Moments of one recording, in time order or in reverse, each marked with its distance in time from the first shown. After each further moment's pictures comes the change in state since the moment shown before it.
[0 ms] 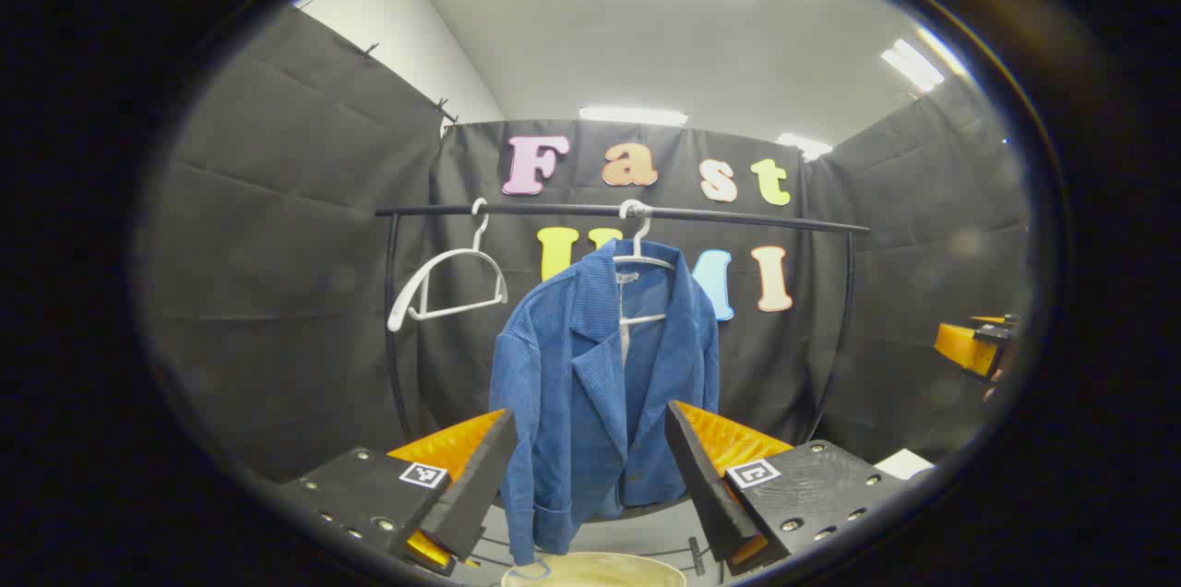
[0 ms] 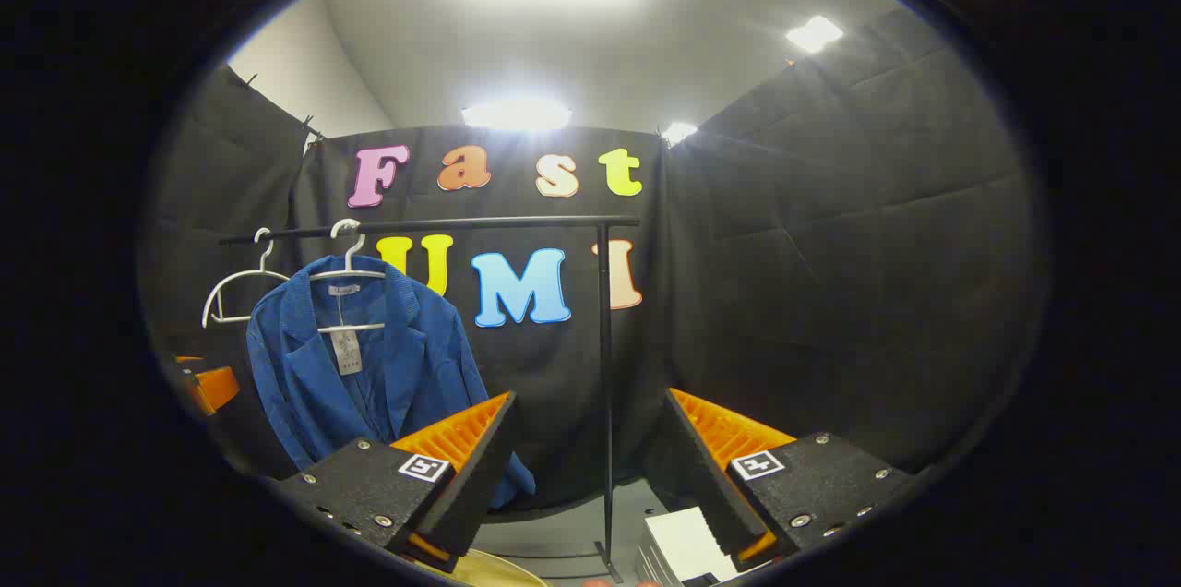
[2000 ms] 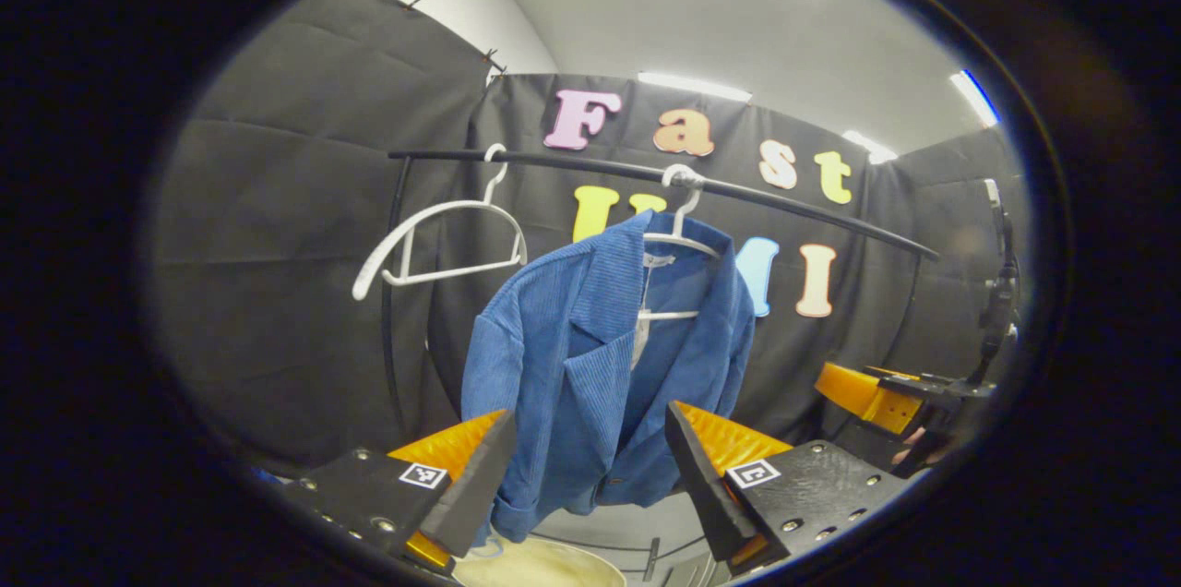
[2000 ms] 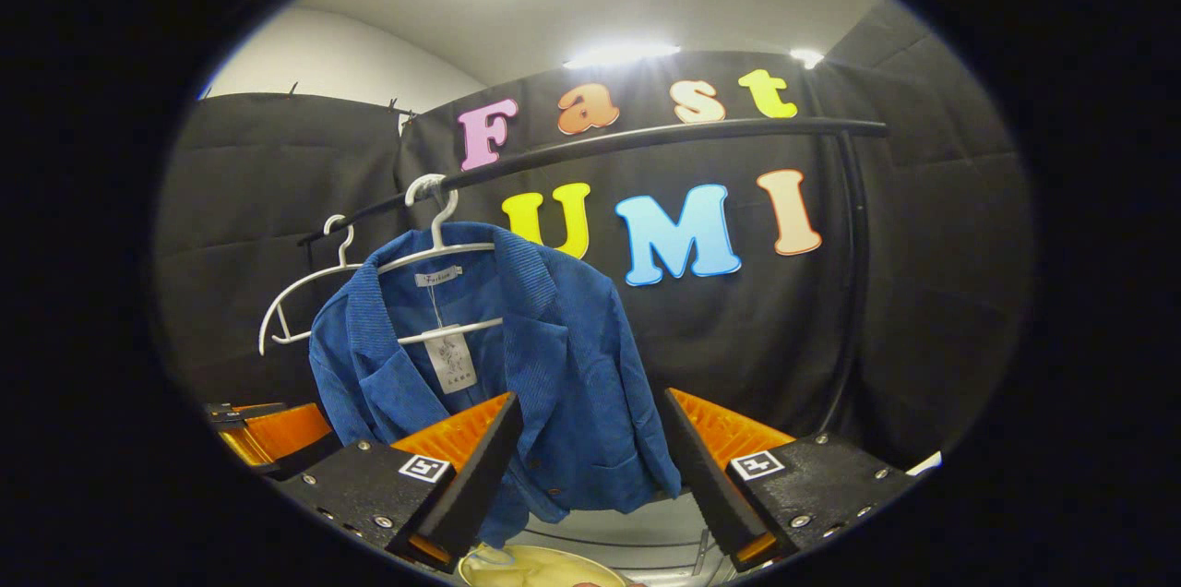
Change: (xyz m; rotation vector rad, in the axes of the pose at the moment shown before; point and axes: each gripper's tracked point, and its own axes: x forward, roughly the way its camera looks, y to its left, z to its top) left arm 0.094 -0.017 -0.007 -0.158 0.163 0.175; right arm 0.153 0.189 -0.040 0.077 0.234 0.535
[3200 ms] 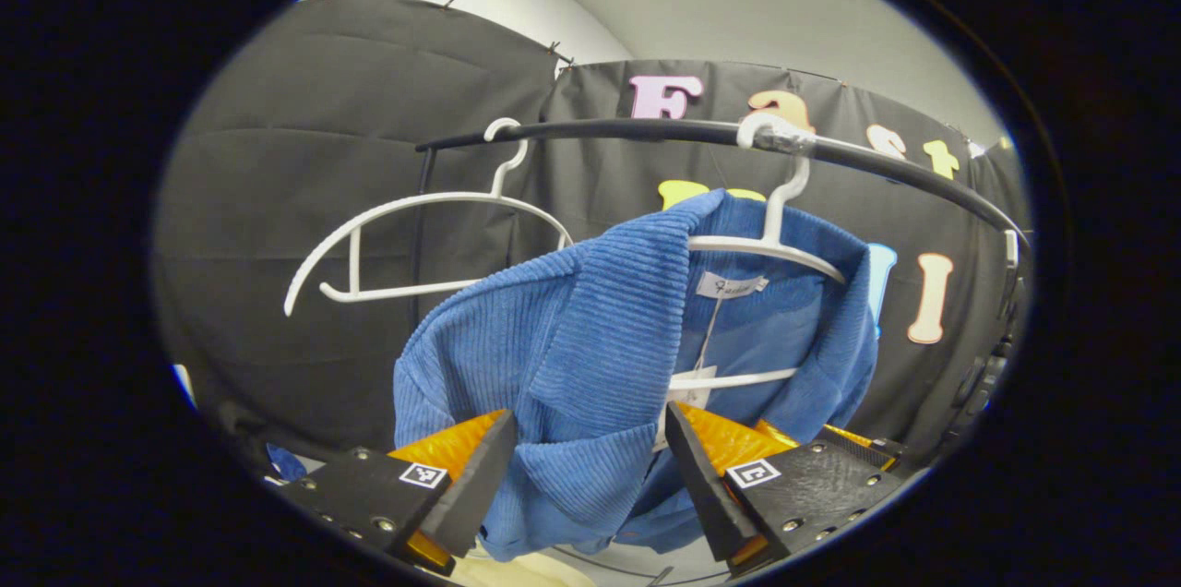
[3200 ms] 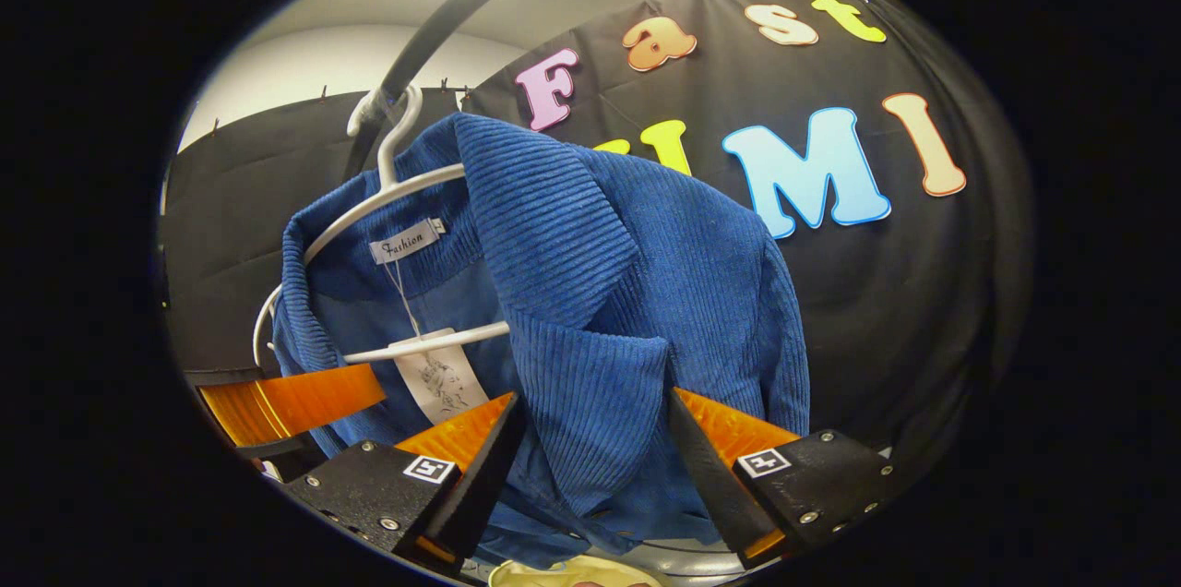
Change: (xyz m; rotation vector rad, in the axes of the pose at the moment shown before) left arm 0.144 -0.006 0.017 -0.021 -0.024 0.333; right arm 0.163 0.052 -0.035 0.073 0.117 0.327
